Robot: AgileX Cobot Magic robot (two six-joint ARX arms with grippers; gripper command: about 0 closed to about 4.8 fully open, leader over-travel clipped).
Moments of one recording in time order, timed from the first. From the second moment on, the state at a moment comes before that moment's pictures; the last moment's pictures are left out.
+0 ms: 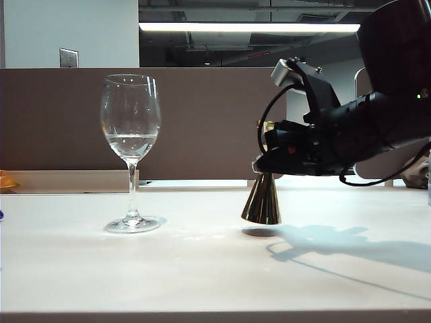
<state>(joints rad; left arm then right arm) -0.05 0.00 0.01 -0.14 0.63 -0.20 0.50 1.62 0.51 0.86 -0.23 0.00</state>
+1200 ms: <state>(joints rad) -0.05 0.00 0.01 -0.14 0.63 -0.20 0.50 1.69 0.56 0.82 -0.13 0.00</state>
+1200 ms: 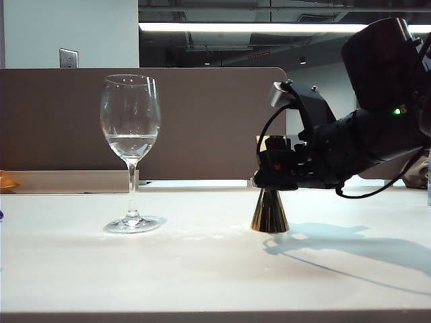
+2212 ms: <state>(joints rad) -0.05 0.00 0.01 -0.14 0.62 -0.20 0.53 0.91 0.29 0.22 0.16 0.00</state>
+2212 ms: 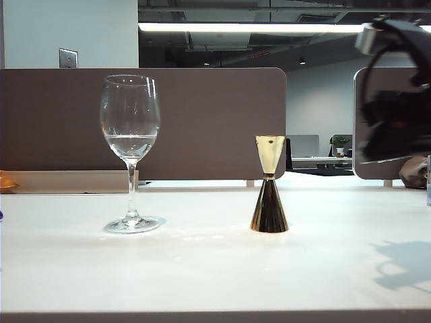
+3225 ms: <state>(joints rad) -0.05 0.00 0.01 -0.14 0.63 -0.20 0.17 0.34 0.01 0.16 -0.11 0.06</state>
